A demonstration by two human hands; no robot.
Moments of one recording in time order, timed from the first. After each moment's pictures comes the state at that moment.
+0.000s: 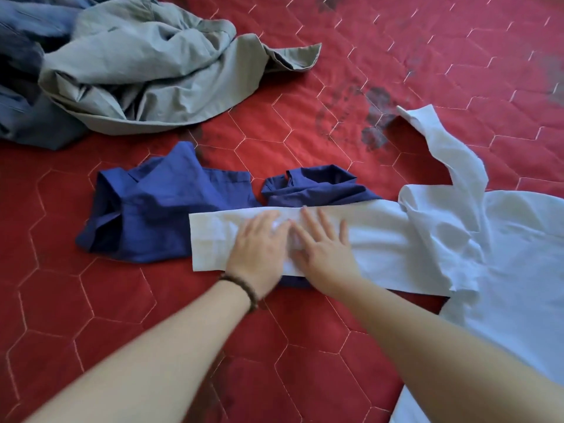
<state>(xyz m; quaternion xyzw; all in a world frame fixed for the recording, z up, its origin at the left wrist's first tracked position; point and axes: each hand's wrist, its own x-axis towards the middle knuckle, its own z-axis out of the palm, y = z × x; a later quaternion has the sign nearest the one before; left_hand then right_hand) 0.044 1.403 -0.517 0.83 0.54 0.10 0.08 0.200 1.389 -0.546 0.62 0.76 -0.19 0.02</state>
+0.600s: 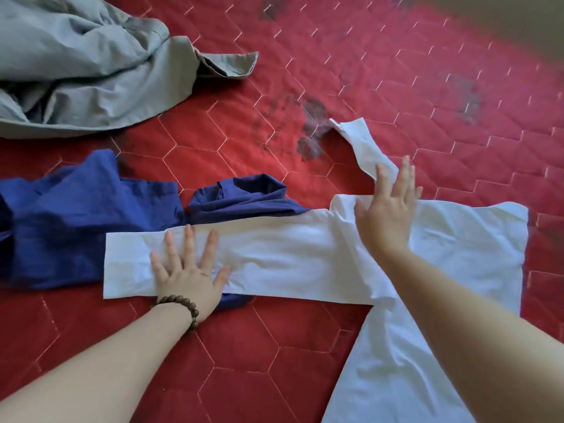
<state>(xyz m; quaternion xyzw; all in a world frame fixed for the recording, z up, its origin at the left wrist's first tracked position) 0.061 1.391 -0.564 0.70 0.68 -0.16 0.18 0.382 1.435 -0.497 0.83 0.54 -0.02 -0.14</state>
